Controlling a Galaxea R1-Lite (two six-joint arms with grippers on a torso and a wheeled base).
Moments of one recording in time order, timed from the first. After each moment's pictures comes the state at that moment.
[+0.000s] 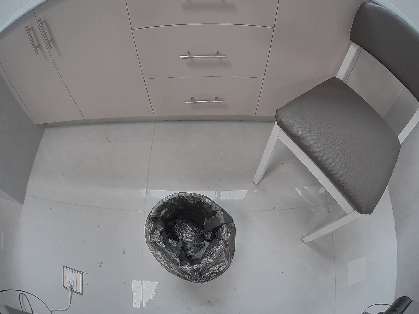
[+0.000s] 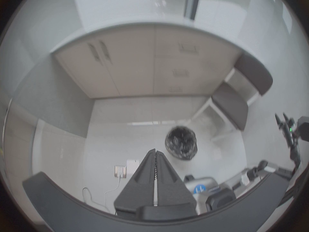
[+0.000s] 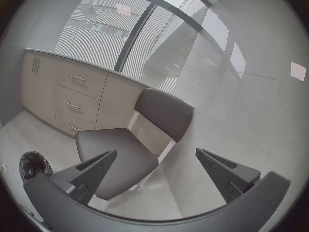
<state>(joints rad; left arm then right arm) -0.47 1.10 -1.99 1.49 0.30 -0.24 0.23 0.51 -0.54 -0.29 -0.61 -0.44</state>
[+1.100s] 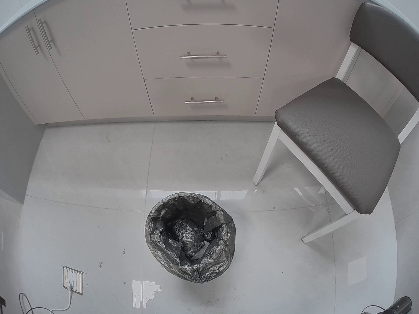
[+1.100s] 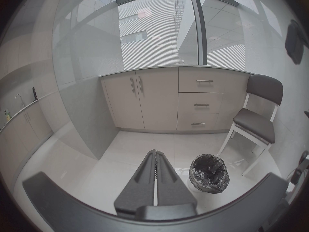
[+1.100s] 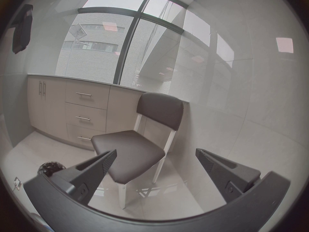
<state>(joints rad) -0.06 0.13 -0.53 0.40 0.20 0.01 0.01 0.03 -0.46 0.10 -0.35 -0.20</state>
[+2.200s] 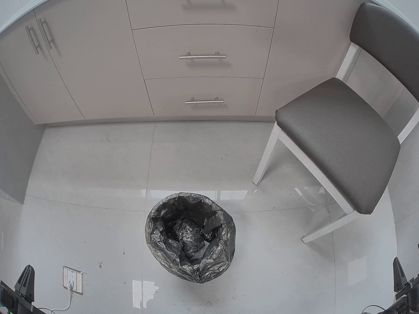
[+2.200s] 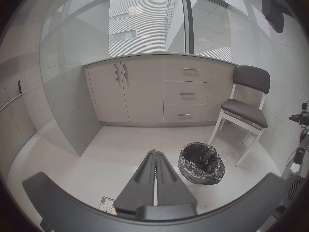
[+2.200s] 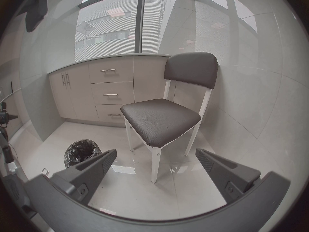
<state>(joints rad) 0.00 0.01 -0.02 0.00 0.00 0.01 0.00 0.01 -0.02 -0.05 -0.07 -0.04</state>
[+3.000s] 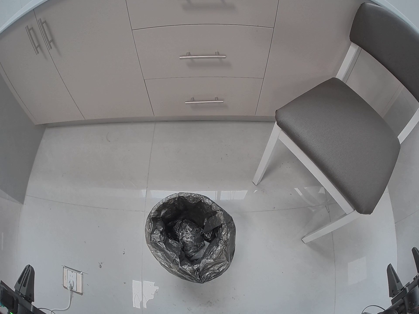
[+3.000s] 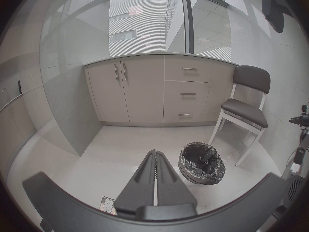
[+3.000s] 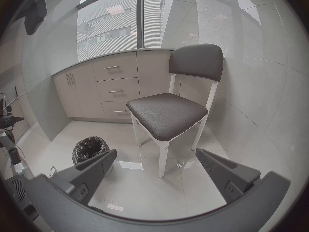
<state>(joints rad) 0.00 0.01 -0.02 0.00 0.00 0.01 0.00 0.01 -0.02 0.00 0.00 -0.01</state>
